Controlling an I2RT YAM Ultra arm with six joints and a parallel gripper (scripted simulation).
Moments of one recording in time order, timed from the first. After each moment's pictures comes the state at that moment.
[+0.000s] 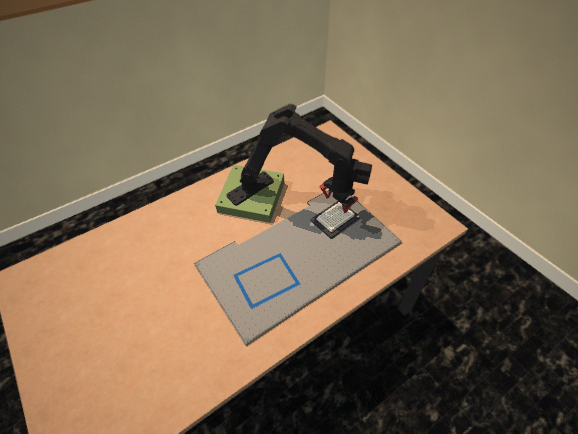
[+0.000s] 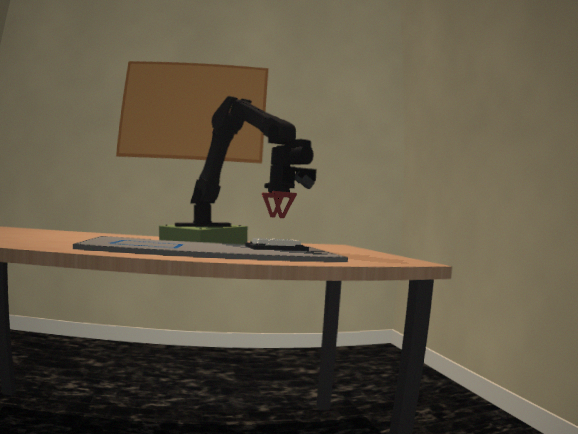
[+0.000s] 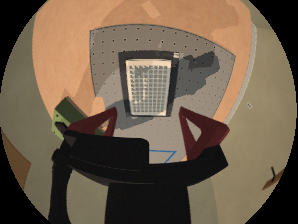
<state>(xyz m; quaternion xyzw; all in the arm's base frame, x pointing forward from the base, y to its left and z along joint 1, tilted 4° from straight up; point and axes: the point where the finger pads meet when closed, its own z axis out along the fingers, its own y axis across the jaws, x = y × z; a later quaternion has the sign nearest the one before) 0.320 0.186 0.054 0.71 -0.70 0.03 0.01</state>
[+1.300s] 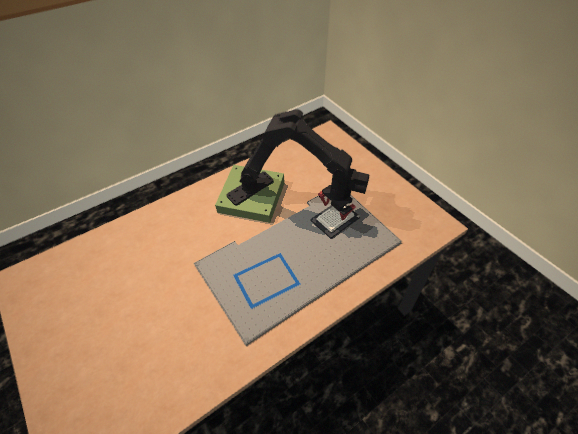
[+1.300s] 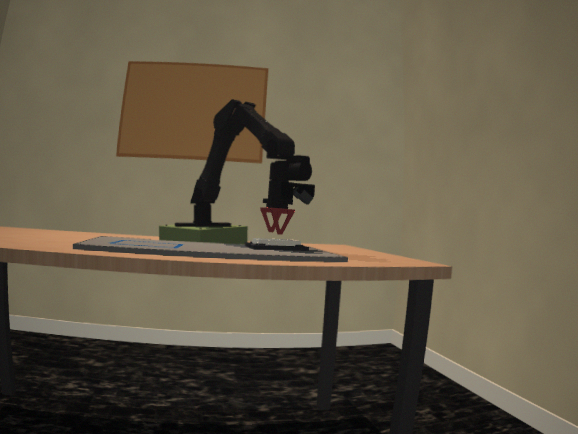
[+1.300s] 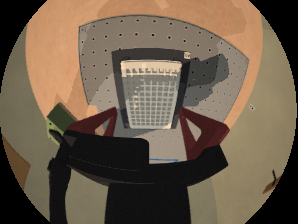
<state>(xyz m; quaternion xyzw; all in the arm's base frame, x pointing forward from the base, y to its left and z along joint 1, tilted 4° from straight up) 0.318 0.182 0.009 0.71 -0.70 0.03 0.02</state>
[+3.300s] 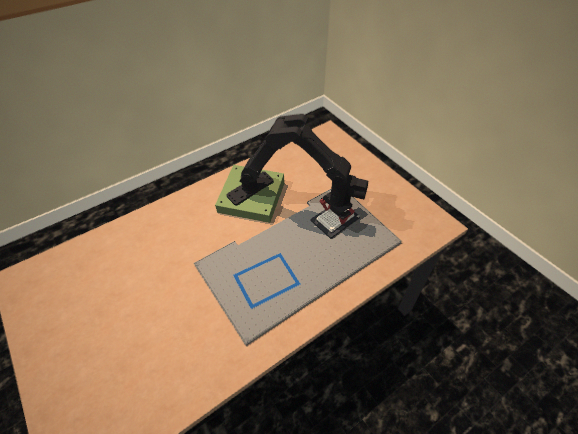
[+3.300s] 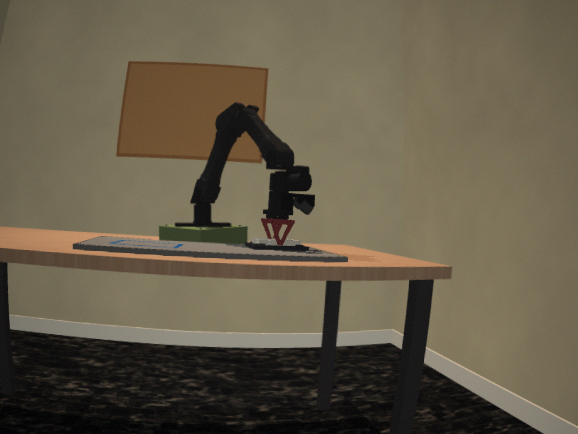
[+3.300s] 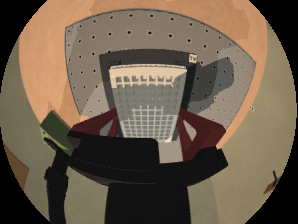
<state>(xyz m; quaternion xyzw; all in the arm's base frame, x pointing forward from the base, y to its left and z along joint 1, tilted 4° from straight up) 0.323 0.182 -0.023 0.71 -0.71 0.03 0.01</state>
